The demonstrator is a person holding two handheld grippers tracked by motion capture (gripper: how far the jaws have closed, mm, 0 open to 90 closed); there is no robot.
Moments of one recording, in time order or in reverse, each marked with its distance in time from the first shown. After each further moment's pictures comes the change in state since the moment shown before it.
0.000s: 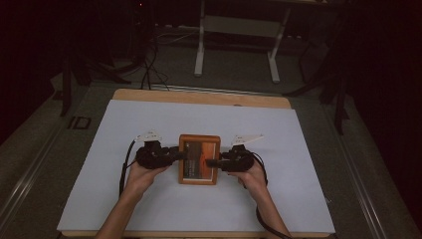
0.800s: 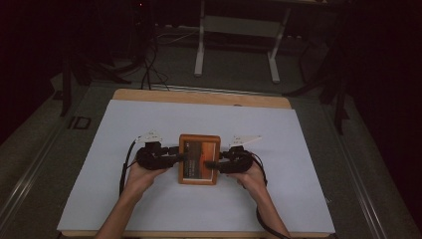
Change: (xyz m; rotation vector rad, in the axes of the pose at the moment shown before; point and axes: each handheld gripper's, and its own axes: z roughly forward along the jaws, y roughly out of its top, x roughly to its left) left arm -0.002 -0.001 0.000 0.010 -0.003 0.016; right arm 0.005 0.000 0.003 0.014 -0.036 -0.033
